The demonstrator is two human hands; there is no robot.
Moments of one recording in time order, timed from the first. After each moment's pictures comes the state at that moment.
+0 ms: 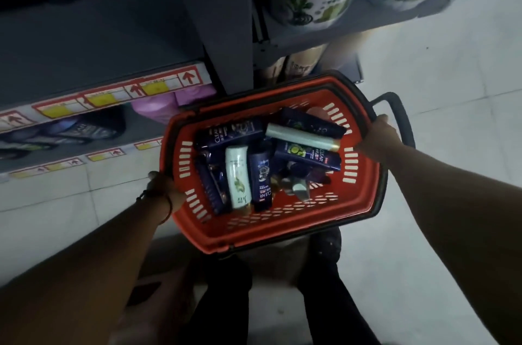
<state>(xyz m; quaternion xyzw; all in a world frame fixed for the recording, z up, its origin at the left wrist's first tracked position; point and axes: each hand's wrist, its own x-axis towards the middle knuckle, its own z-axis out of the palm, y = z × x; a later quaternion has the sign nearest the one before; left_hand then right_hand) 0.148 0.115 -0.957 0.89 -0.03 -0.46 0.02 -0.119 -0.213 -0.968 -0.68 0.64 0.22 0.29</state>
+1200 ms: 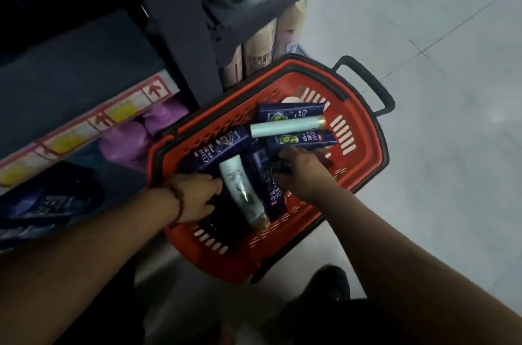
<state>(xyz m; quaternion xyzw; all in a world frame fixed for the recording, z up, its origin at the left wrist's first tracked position) 0.173 0.074 -0.991 0.57 -0.73 -0.30 -0.20 -0.076 -0.017 -0.990 -0.77 0.52 0.04 0.37</state>
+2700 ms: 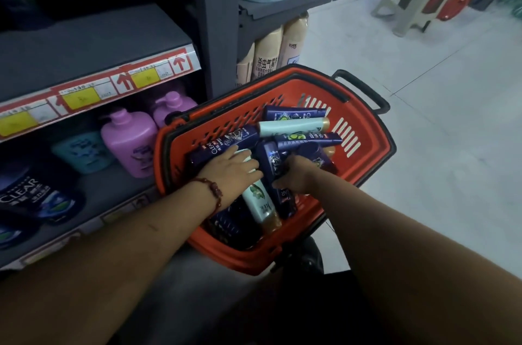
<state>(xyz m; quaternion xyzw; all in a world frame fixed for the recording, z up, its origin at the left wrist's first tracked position) 0.135 0.088 -1.043 0.51 -0.85 0.02 -0.15 -0.043 0.018 -1.033 -0.71 0.60 0.10 0.36</state>
